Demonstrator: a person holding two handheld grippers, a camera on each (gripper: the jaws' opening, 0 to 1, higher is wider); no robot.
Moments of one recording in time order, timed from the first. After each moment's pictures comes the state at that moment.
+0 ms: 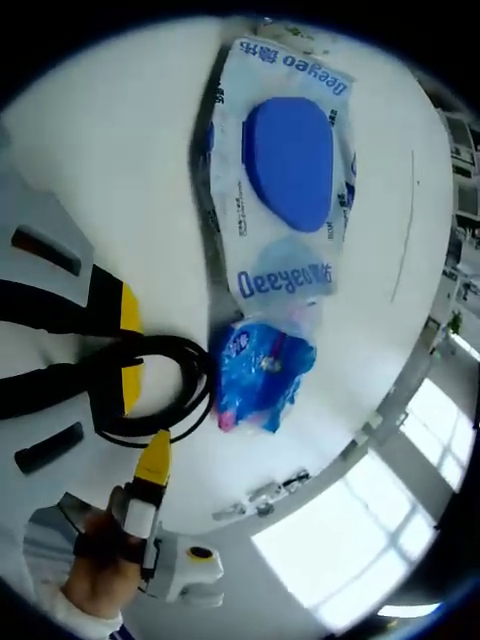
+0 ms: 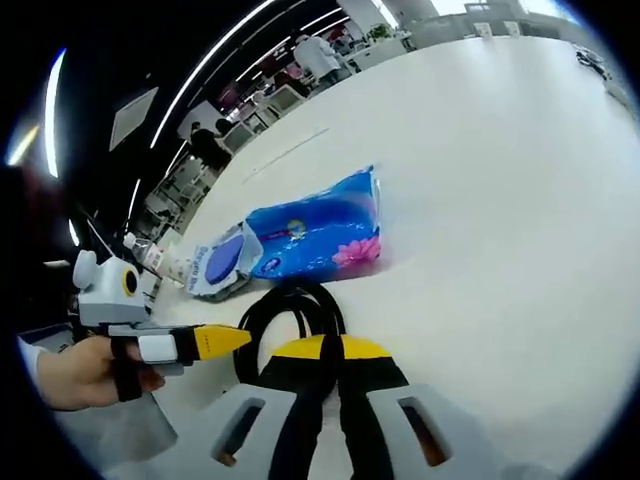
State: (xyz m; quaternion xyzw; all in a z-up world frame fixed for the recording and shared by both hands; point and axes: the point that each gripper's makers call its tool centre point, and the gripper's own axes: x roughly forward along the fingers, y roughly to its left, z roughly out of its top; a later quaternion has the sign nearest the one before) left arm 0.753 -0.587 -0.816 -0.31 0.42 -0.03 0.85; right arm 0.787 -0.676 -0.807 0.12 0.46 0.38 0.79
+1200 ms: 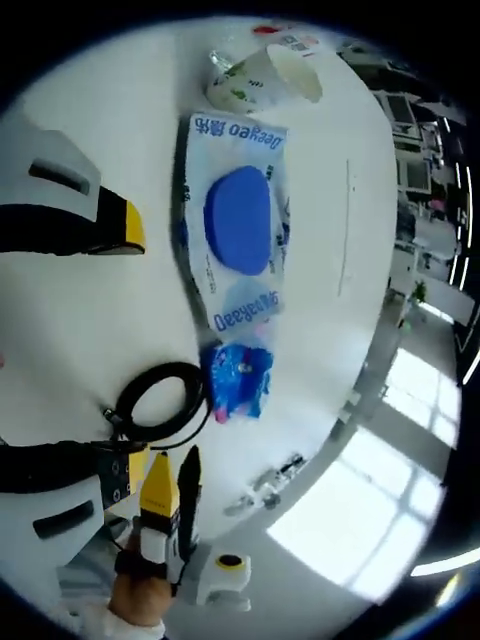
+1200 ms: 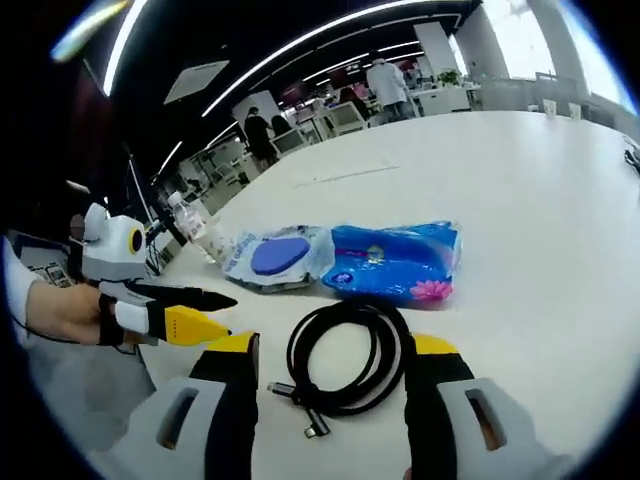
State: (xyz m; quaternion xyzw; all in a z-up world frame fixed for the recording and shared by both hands) left arm 0.705 -0.537 -0.764 -0.21 0.36 -0.06 0.91; right arm 0.763 -0.648 -0.762 0.03 0.36 0.46 0.81
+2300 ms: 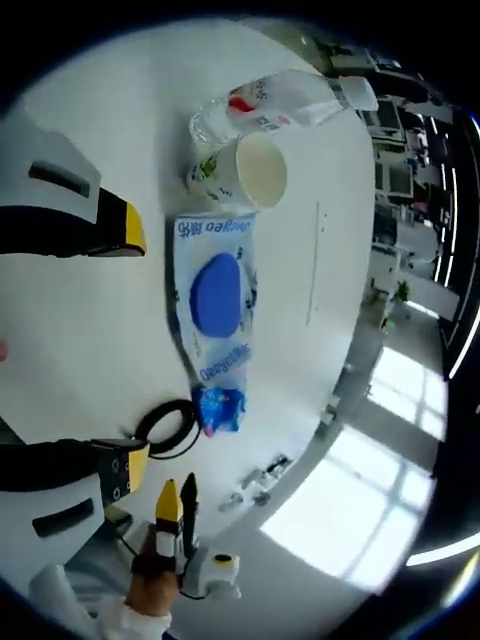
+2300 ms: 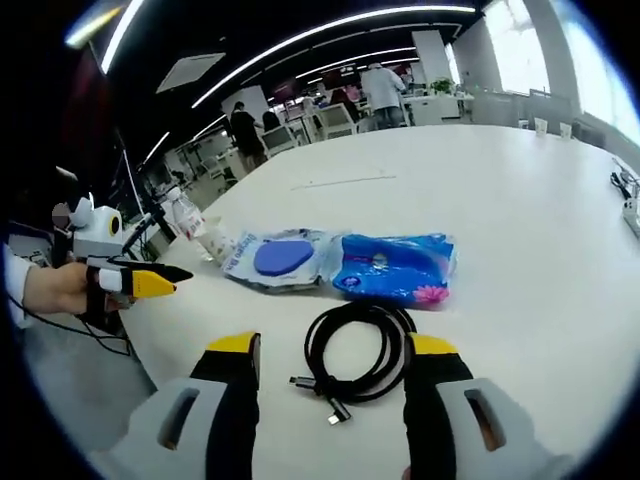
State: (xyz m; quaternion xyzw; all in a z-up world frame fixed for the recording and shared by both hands) left arm 0.657 -0.454 -0.730 -0.21 0.33 -0.05 0.92; right arm 0.743 -0.652 -0.736 0.00 0.35 0.43 0.83
